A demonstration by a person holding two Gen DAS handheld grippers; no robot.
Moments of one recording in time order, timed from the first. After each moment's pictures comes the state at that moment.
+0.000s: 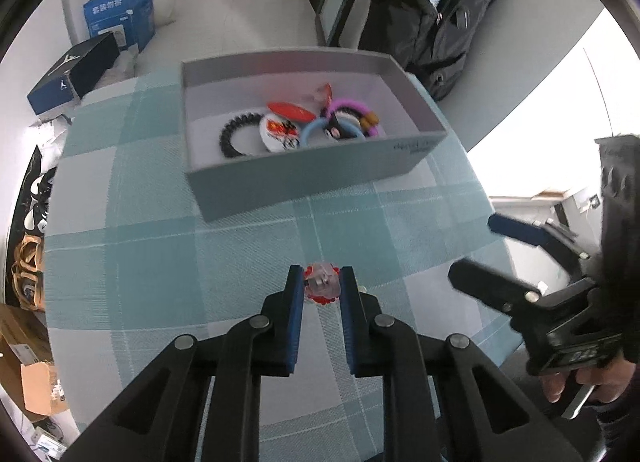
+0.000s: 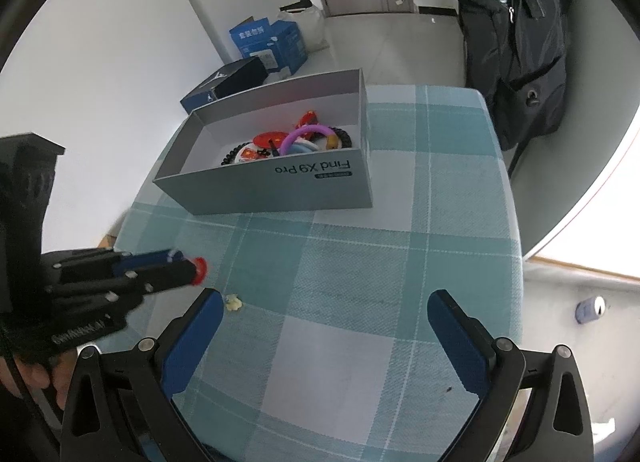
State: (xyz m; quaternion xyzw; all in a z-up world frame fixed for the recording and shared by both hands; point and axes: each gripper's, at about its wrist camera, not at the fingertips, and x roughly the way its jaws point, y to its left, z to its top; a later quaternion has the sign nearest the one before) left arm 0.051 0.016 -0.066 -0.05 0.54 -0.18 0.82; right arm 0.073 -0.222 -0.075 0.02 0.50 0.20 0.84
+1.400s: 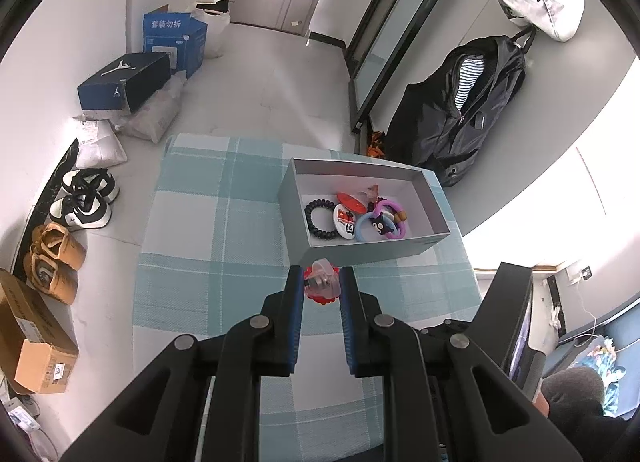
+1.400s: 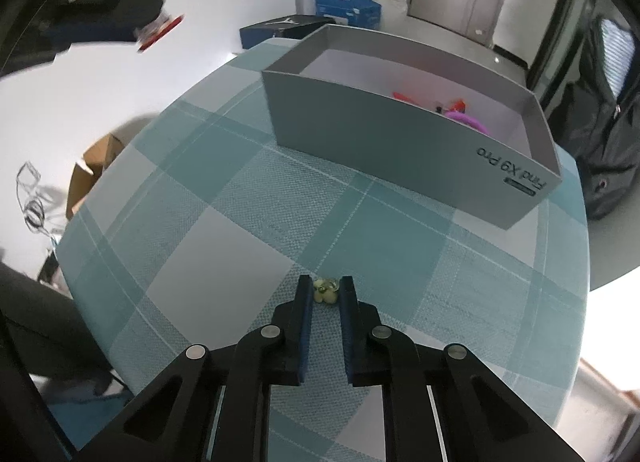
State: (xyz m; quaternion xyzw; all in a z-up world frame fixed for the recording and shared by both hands) left arm 0.042 0.086 -0.011 -0.13 0.46 -0.14 0.87; right arm 0.042 -0.117 -0.109 -0.16 0.48 0.26 0.82
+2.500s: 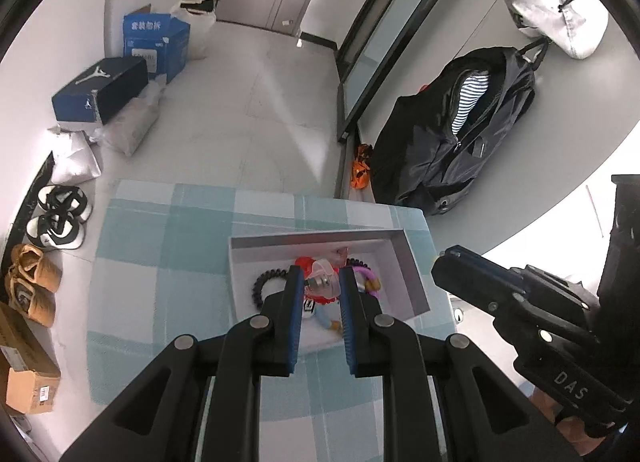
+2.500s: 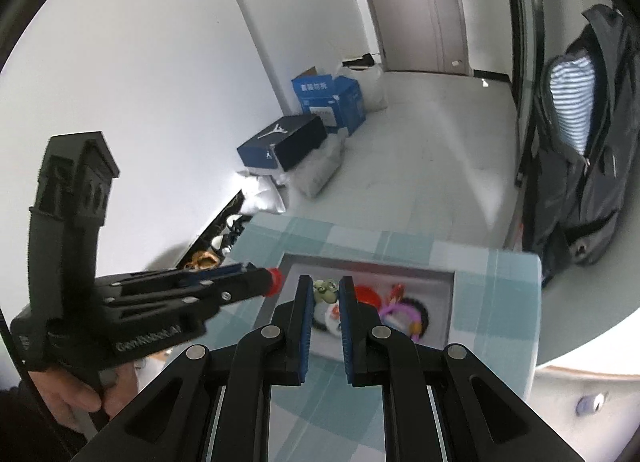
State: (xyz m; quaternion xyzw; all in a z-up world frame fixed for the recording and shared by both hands) left arm 0.122 0.046 -0.005 -0.15 0.47 -0.15 0.86; right arm 0.139 -0.158 0.031 0.00 0.41 0.29 0.87
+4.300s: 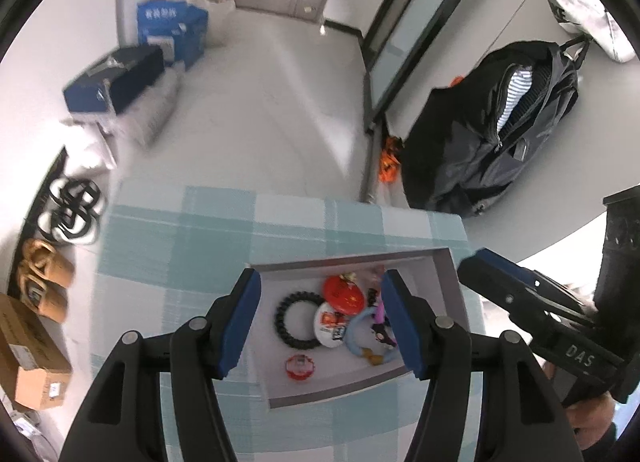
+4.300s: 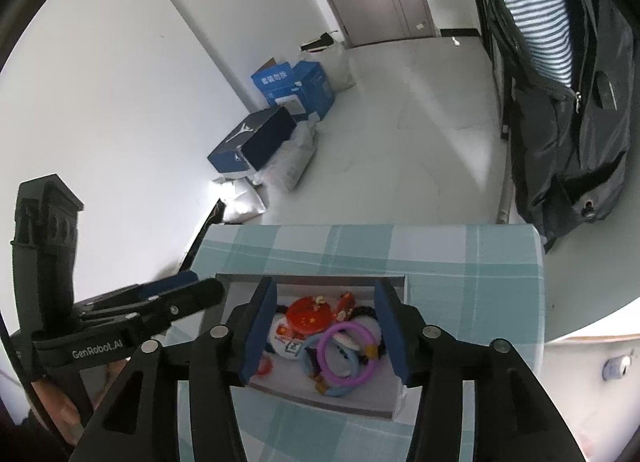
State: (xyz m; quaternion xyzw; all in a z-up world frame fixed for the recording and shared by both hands) left arm 0.149 0.044 -0.019 -0.13 0.48 -0.10 0.86; right arm 0.194 -0.197 -0.013 0.08 0.45 0.25 0.85
